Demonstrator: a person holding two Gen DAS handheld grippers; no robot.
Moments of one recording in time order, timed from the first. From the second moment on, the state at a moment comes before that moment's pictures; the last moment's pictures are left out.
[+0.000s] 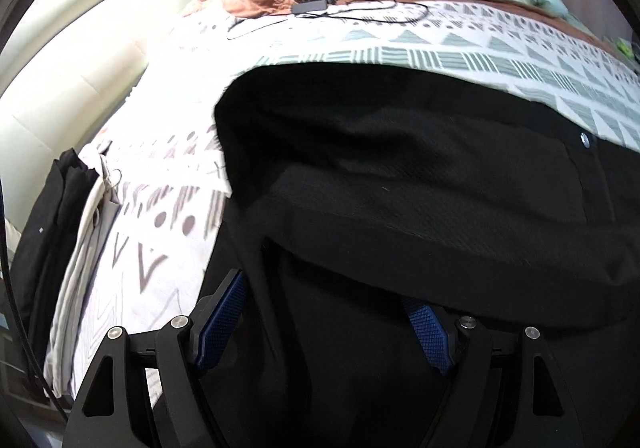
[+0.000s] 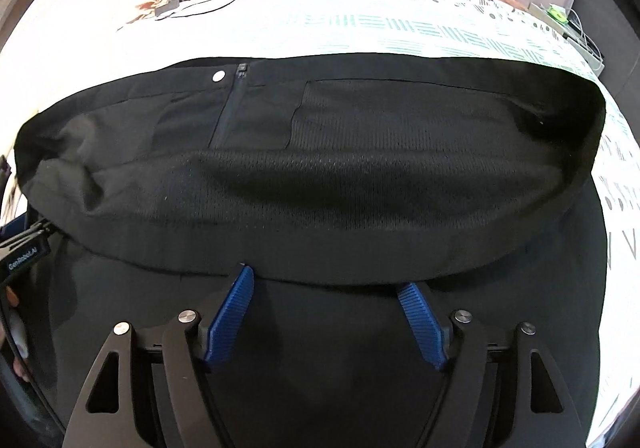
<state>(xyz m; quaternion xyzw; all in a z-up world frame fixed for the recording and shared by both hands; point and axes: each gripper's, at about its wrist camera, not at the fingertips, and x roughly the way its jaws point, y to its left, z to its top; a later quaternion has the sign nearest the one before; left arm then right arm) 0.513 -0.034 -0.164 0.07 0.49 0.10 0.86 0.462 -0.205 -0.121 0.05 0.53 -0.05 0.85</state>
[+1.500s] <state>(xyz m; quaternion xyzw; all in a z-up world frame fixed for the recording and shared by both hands) 0.447 0.106 -0.120 -0.09 0.44 0.16 0.88 0.449 -0.139 -0.118 0.05 0.54 0.04 0.84</state>
